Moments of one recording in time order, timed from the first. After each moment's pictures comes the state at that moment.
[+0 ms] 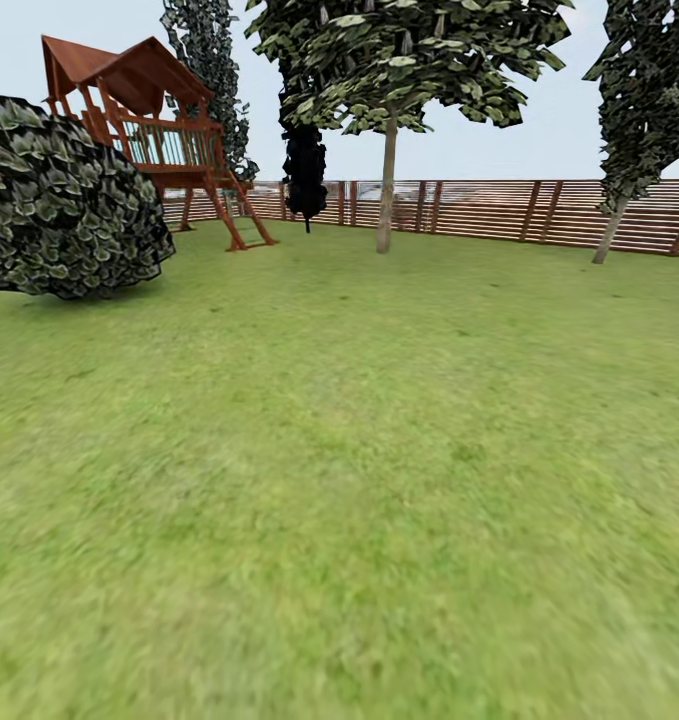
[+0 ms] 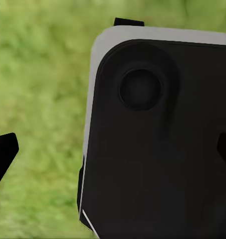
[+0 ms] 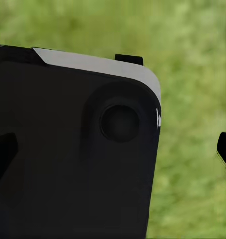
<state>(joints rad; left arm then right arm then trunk) -0.05 0.03 0.13 -0.09 0.01 -0.05 0.00 -0.07 0.00 0.01 -0.03 0.09 -0.20 -0.01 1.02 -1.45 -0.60</state>
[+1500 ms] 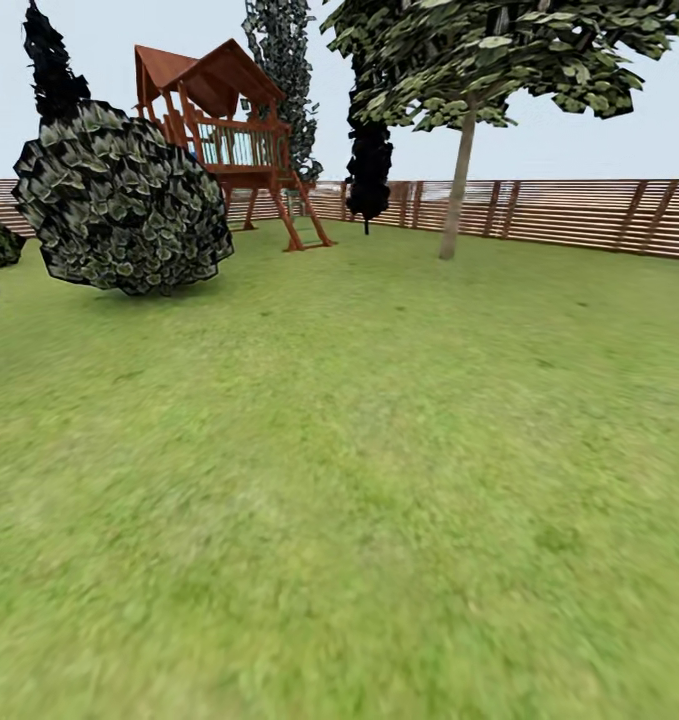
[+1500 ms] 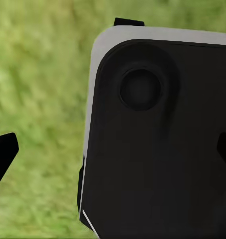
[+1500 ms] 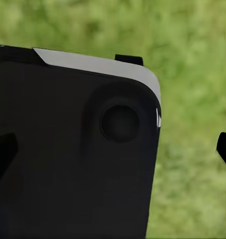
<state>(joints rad) -0.05 0.03 0.13 -0.09 0.01 -0.05 0.00 -0.08 0.00 0.01 -0.03 0.09 -0.20 -0.01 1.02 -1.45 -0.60</state>
